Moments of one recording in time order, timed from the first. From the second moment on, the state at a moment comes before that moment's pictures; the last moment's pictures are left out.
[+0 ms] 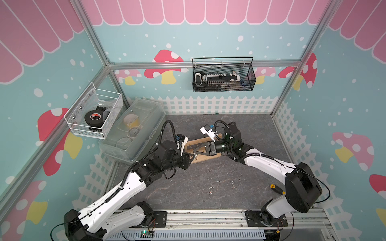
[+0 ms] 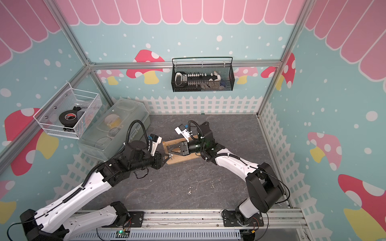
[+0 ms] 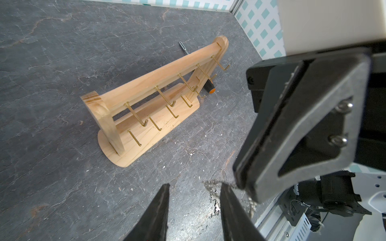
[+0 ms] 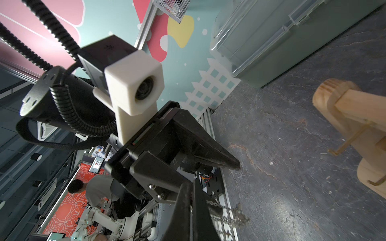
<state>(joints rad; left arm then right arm) -0.69 1.00 0.92 -0.52 0.11 -0.39 0.63 1.53 1.03 0.29 -1.07 0.79</state>
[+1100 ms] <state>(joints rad) -0.73 0.93 0.85 -0.46 0.03 -0.38 0.64 1.56 1.03 0.40 -1.07 0.89</state>
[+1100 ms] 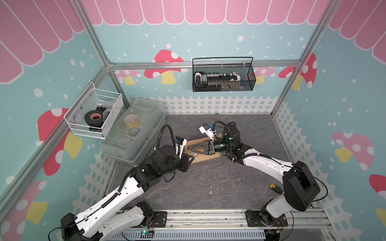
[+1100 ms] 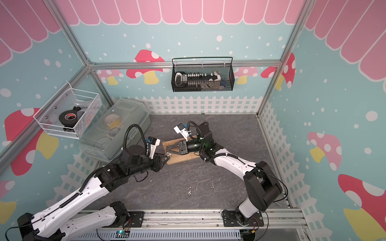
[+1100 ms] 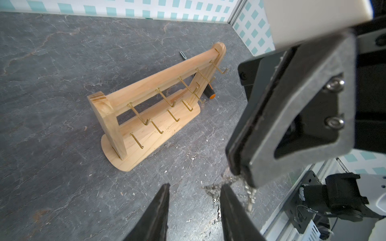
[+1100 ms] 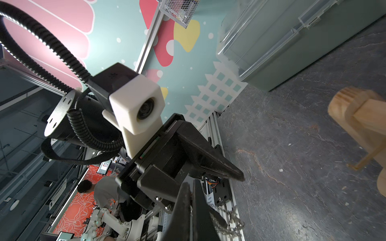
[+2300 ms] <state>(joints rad) -0.74 0.92 0.80 -0.34 -0.04 -0.39 0.66 1.59 1.03 0.53 -1.09 0.98</state>
